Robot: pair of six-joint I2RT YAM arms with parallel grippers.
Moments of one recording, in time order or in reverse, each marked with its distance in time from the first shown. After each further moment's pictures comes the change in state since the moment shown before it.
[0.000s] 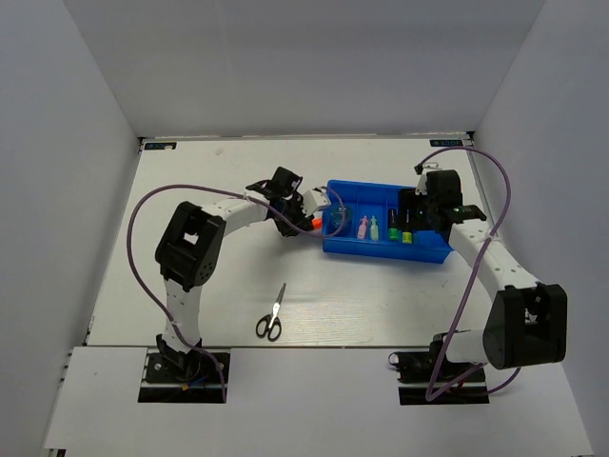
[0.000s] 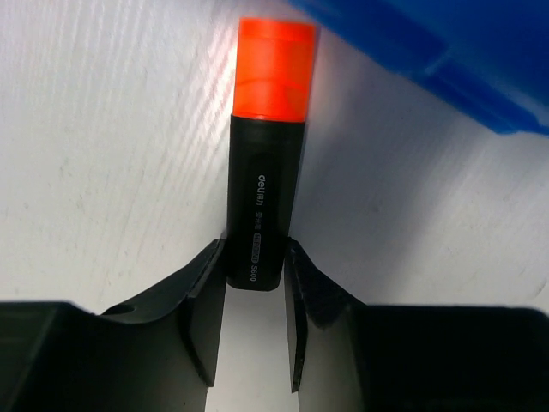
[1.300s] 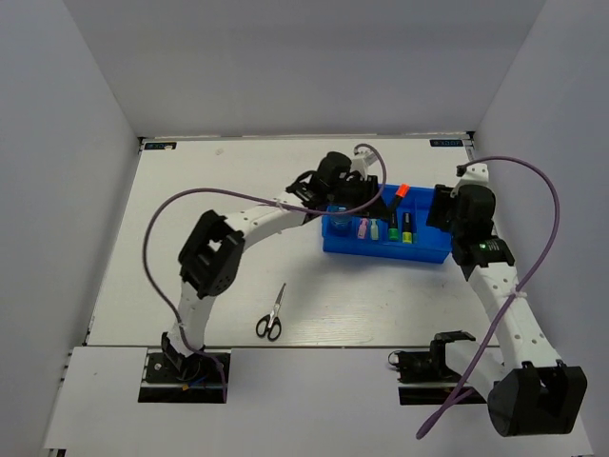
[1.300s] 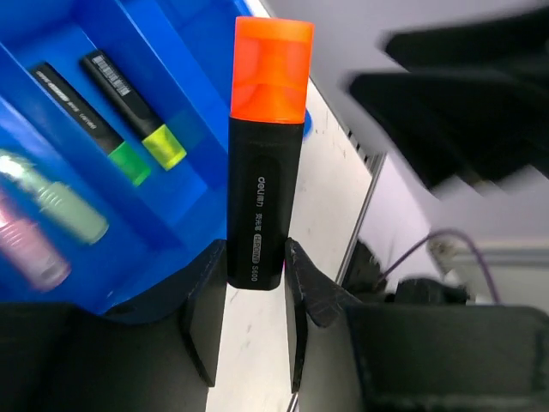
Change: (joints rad) left arm -0.245 -0.023 0.221 0.407 0.297 -1.192; right arm -0.069 -0.351 -0.137 0.117 0.224 -0.005
